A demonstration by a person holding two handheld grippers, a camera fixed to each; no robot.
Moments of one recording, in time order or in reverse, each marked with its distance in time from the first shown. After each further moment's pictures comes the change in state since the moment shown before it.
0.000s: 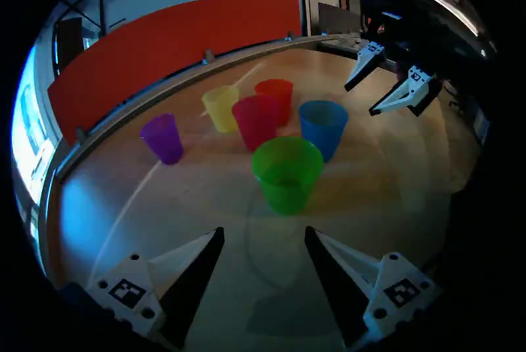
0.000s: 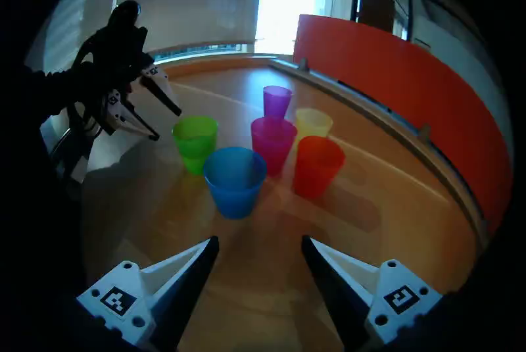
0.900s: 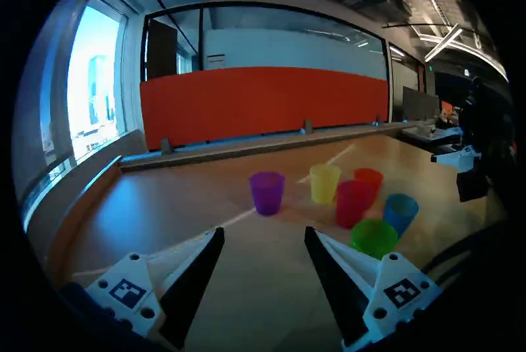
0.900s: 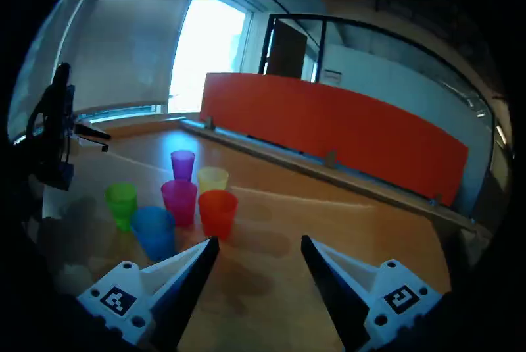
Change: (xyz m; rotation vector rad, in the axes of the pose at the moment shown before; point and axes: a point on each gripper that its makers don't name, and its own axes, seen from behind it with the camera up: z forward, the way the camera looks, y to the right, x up) left arm 0.045 -0.109 -0.061 0.390 0.385 -0.287; right arm 0.045 0.086 -0.064 -0.446 0.324 0.157
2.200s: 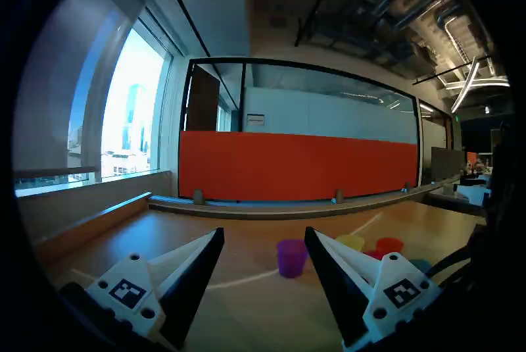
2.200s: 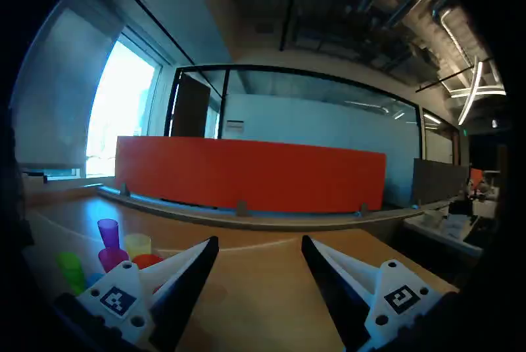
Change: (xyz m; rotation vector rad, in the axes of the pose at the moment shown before) left arm 0.063 -0.025 -0.009 0.186 0.321 -0.102; right arm 0.046 0.074 -0.033 -0.482 0.283 0.173
